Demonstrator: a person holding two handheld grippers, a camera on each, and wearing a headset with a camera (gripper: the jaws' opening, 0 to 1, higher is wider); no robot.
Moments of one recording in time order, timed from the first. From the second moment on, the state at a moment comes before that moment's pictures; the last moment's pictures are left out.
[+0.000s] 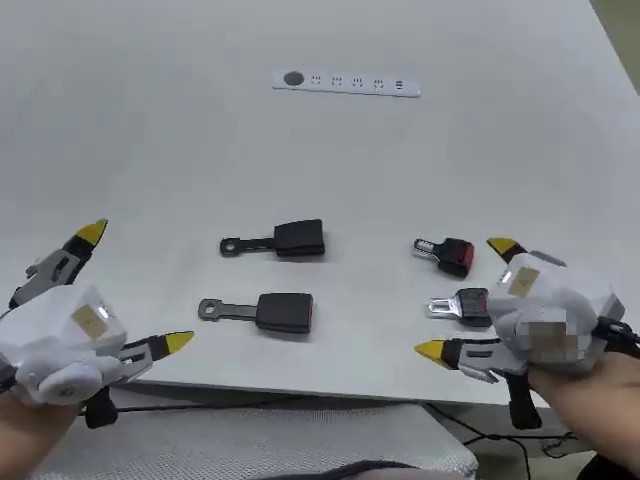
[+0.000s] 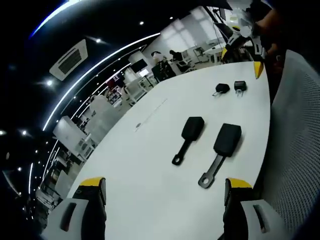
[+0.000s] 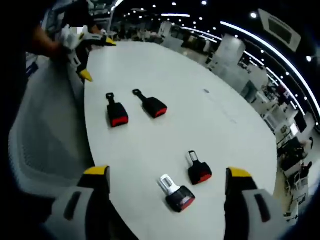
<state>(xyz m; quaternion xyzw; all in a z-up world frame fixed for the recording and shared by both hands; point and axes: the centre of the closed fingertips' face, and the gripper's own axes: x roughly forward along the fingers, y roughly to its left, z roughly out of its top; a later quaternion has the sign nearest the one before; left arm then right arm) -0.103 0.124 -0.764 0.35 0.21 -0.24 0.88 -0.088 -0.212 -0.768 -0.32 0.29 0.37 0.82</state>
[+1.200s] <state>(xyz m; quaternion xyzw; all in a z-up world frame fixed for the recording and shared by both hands) -0.106 0.122 -0.766 0.37 0.22 -0.25 0.87 -0.094 -0.206 -0.771 -0.31 0.30 0.37 0.82</state>
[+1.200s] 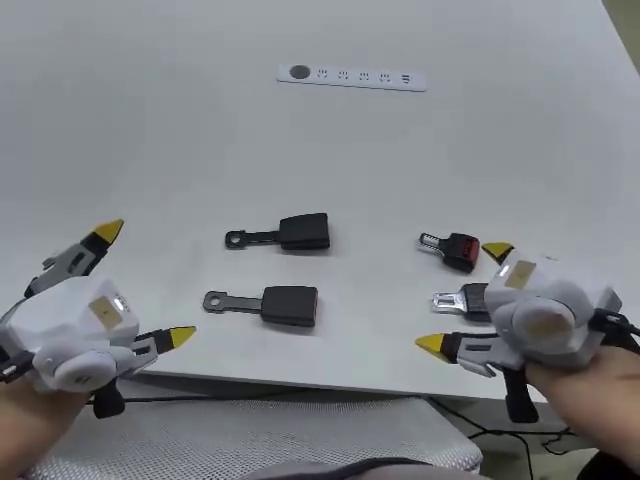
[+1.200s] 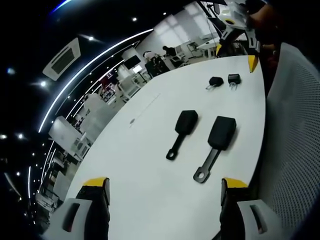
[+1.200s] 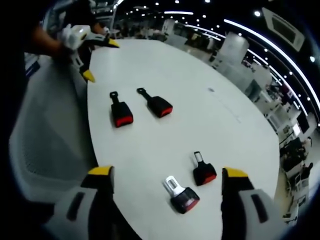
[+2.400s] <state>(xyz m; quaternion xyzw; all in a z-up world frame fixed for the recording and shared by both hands) -0.105 0.125 -0.771 0.37 0.22 -0.25 0.87 -0.102 -0.213 -0.779 -0.29 0.33 0.36 0.82</state>
